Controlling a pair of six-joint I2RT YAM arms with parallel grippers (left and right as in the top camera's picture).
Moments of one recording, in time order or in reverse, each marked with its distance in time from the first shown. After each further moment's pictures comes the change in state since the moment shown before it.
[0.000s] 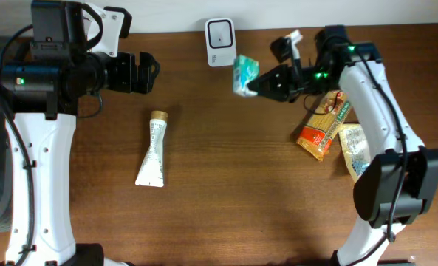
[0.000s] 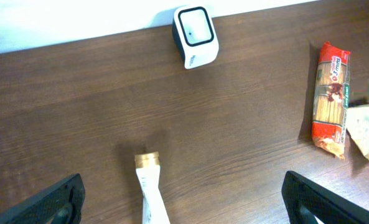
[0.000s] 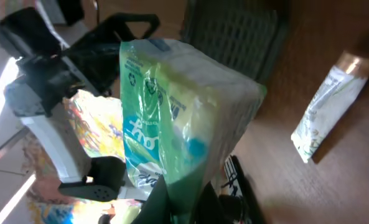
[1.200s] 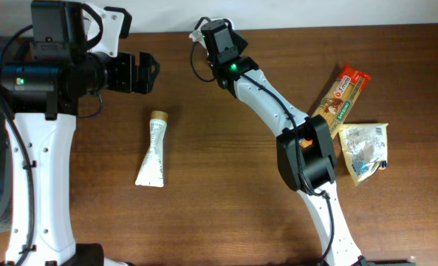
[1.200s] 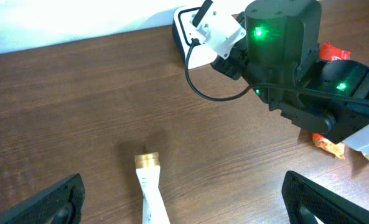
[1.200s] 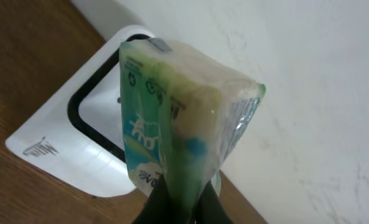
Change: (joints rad) left arm 0.000 0.000 0.000 0.000 0.000 0.000; right arm 0.412 0.525 0.368 0.961 2.032 -0.568
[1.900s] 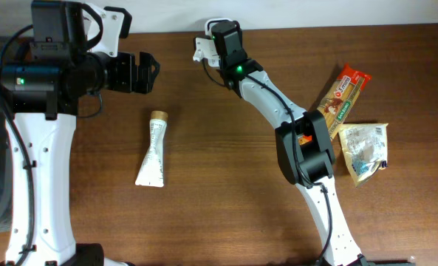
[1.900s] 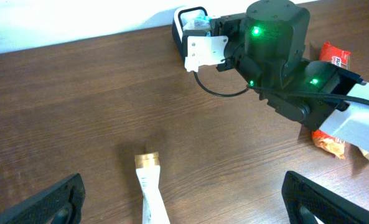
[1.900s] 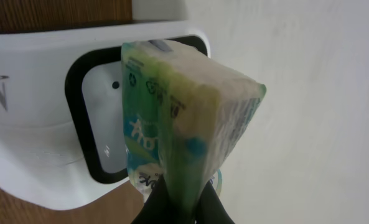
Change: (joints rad) left arm 0.000 0.000 0.000 0.000 0.000 0.000; right arm -0.046 0.083 0.001 0.196 -0.119 -0.734
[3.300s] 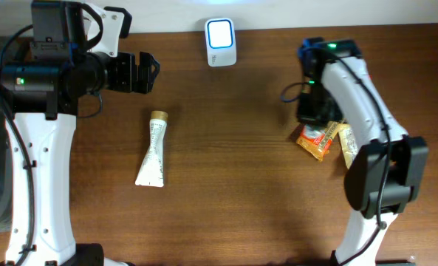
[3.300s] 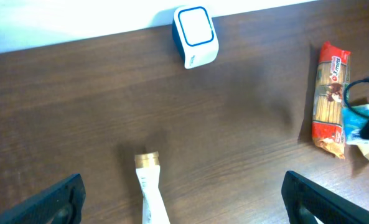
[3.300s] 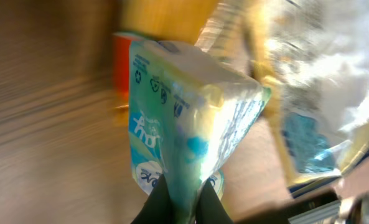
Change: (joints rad) left arm 0.000 0.000 -0.001 0.000 0.000 0.000; right arm -0.331 -0.523 -0.362 -1.436 -0.267 1.874
